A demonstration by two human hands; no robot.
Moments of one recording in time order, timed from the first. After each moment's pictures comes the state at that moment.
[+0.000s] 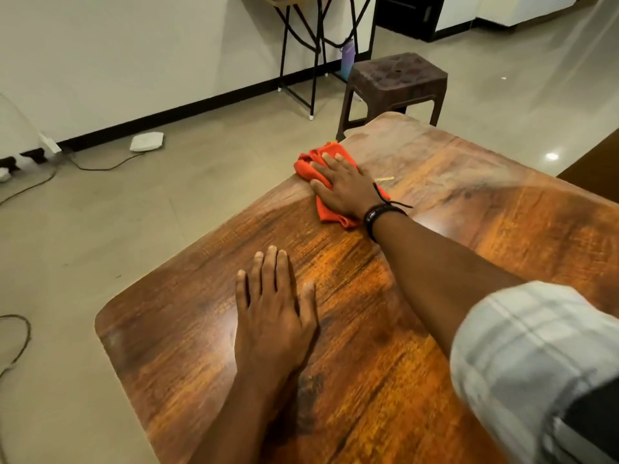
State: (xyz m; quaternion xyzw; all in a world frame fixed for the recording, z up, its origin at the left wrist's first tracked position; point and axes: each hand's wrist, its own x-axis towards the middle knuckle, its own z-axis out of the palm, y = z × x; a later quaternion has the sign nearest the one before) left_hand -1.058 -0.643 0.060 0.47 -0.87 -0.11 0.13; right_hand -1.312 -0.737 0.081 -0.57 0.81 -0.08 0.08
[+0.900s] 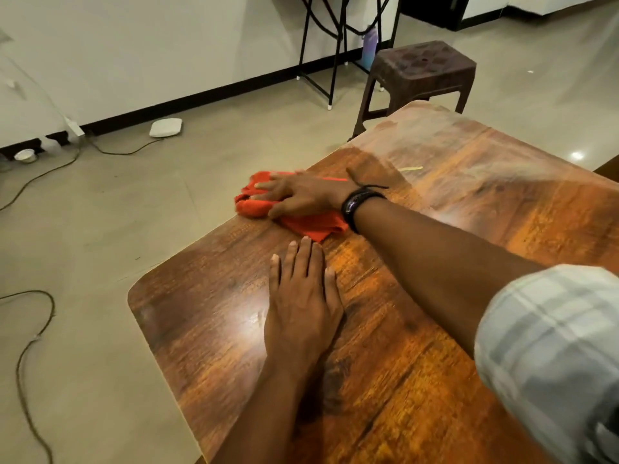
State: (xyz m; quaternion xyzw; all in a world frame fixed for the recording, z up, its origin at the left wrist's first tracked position) left_hand -1.057 -0.644 0.060 0.44 -0.87 -0.15 0.16; right_hand -1.217 -0.778 0.109 -0.77 0.60 -0.01 0.23
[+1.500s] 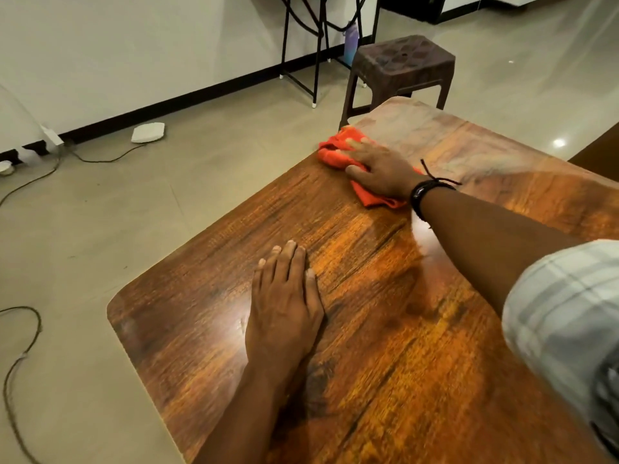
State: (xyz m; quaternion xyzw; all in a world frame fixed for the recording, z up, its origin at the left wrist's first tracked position) left_hand -1.054 -0.644 0.060 0.43 -0.87 -0.16 0.19; right_hand -1.366 -0.718 0.081 -0.63 0.77 -0.10 0.10
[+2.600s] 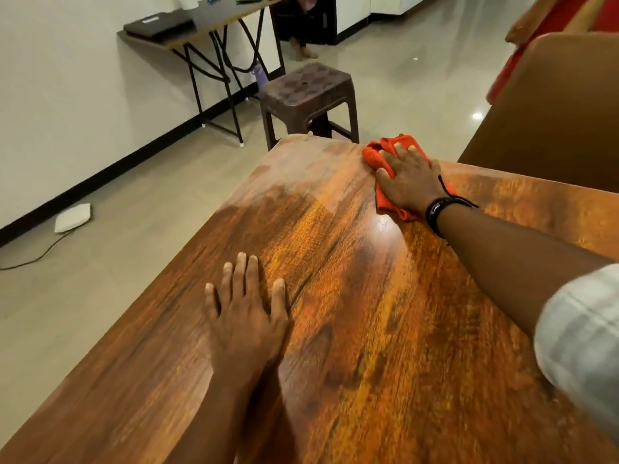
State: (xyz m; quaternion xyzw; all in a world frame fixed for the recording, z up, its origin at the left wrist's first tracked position) left_hand -1.172 -0.677 0.061 0.39 -0.91 -0.12 0.09; right_hand -1.521 -0.587 0.072 -0.32 0.94 -0.12 0.04
